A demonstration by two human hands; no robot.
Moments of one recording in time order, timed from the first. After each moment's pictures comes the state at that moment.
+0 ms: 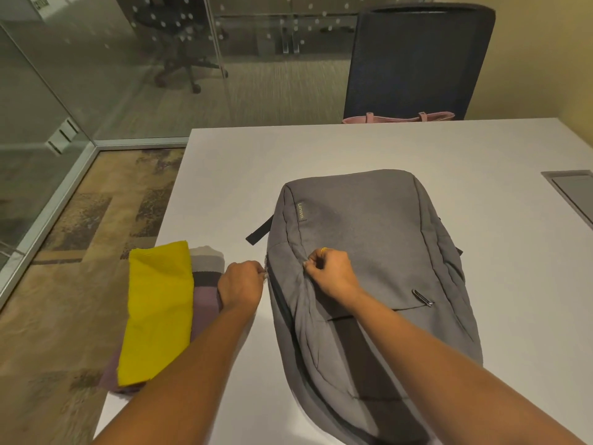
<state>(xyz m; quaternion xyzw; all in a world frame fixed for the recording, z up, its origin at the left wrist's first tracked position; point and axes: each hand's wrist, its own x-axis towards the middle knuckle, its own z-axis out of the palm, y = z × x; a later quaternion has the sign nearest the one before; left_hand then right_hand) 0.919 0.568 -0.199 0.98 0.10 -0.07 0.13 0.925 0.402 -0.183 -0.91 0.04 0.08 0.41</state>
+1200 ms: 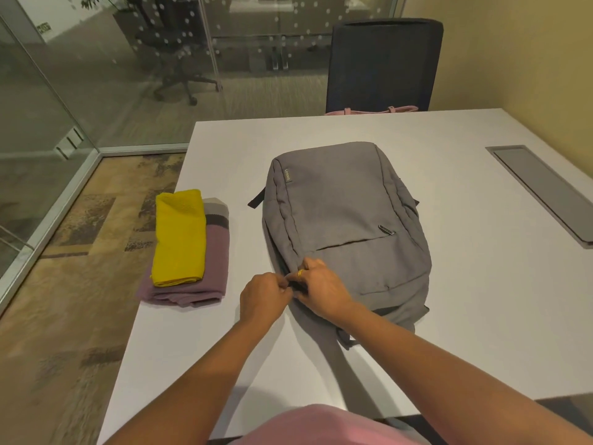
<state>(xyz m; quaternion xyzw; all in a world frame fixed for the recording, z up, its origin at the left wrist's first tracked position) 0.730 0.531 -0.160 0.96 0.05 -0.11 0.26 0.743 0.406 -0.179 -0.96 -0.18 0.05 0.23</state>
